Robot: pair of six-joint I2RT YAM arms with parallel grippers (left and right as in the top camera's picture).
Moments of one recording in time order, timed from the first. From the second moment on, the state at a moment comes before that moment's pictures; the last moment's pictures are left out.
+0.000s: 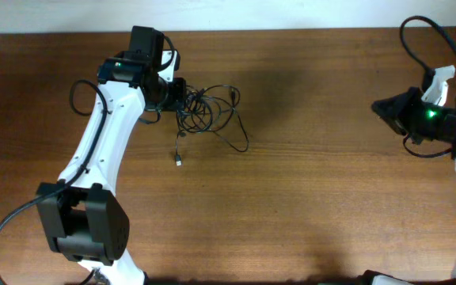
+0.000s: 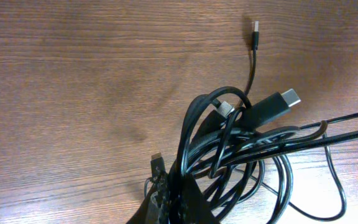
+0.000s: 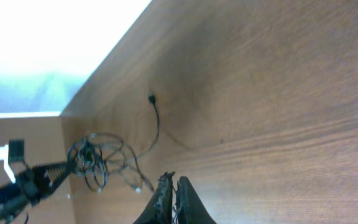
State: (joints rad) left arm -0.14 1.86 1.70 -1.01 0.13 -0.12; right arm -0.31 1.43 1.35 -0.91 -0.69 0.43
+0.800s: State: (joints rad) left arm -0.18 1.86 1.70 -0.93 0.64 -0.12; right arm 0.41 1.83 1.36 -0.30 -0.41 0.83
